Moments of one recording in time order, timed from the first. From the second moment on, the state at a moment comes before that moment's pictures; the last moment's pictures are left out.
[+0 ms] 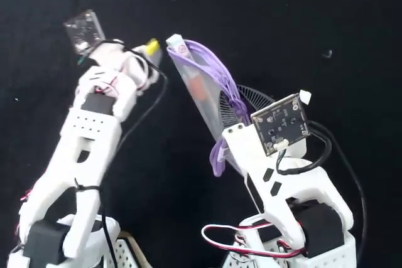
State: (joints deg) left arm 9.1 -23.6 35.1 24.2 32.0; right arm -18.3 -76.8 41.5 60.0 11.3
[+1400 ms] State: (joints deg) left arm 8.4 -17.0 13.8 43.2 34.9; right arm -25.6 -97.5 61.4 52.4 12.2
